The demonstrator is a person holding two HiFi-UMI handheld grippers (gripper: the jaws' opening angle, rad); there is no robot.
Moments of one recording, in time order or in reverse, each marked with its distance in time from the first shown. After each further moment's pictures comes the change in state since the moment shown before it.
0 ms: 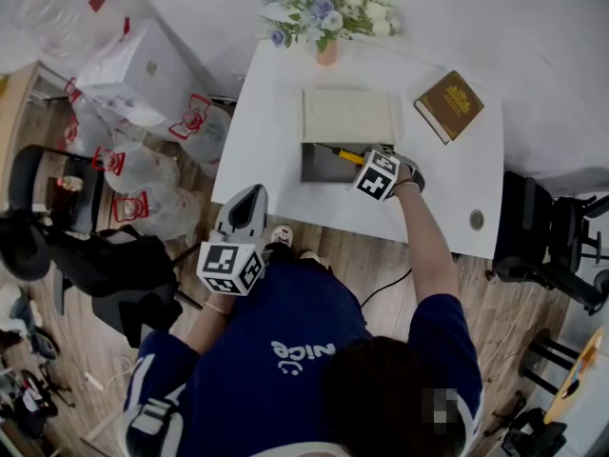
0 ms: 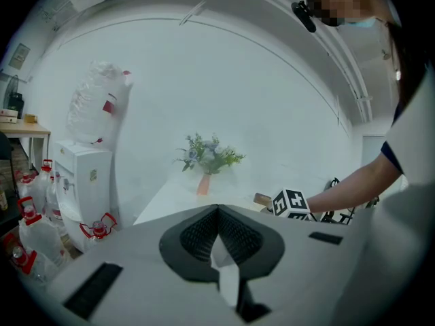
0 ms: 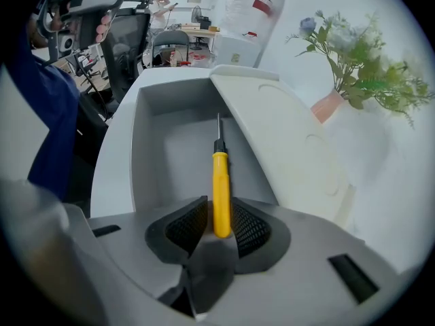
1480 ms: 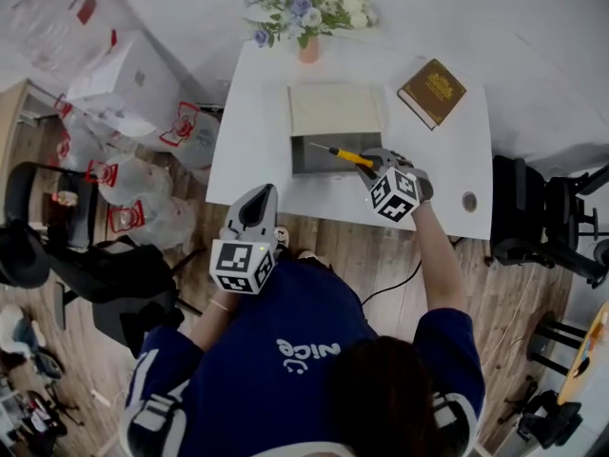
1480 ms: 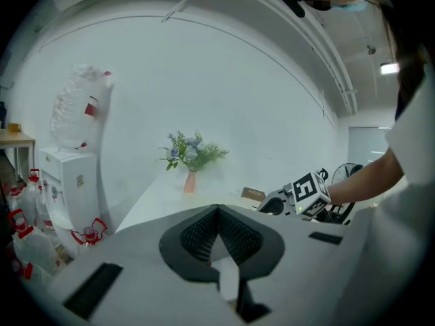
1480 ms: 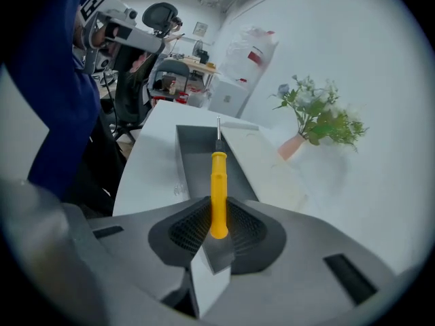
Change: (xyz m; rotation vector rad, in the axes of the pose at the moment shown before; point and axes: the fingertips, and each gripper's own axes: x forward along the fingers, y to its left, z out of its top) left arm 0.000 -0.039 -0.008 0.083 0.031 -0.083; right arm -0.080 0.021 -0.003 -0.021 -0.269 -0.190
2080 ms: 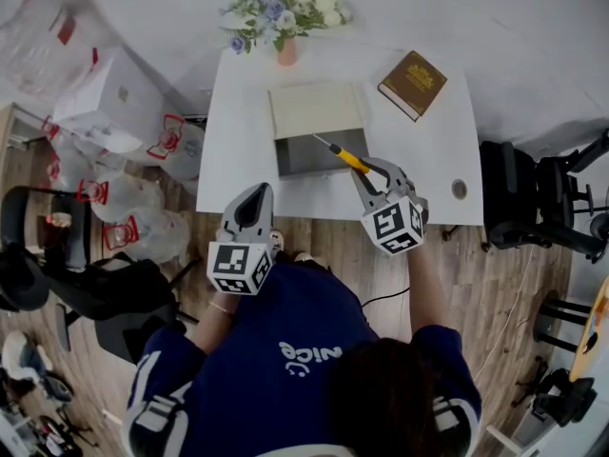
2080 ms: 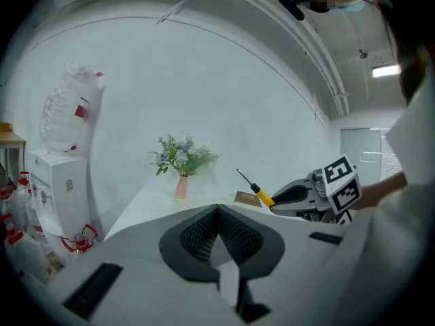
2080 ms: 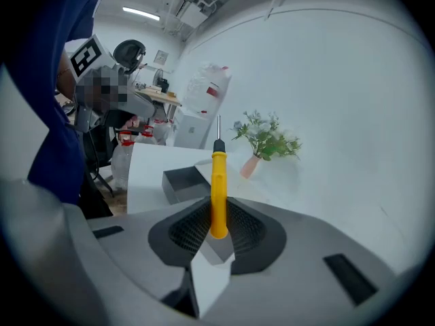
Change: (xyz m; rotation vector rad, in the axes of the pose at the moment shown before) left arm 0.008 -0.016 0.011 0.023 -0.031 -0.058; right arm -0.093 -0.004 0.033 0.250 -0.208 -0.285
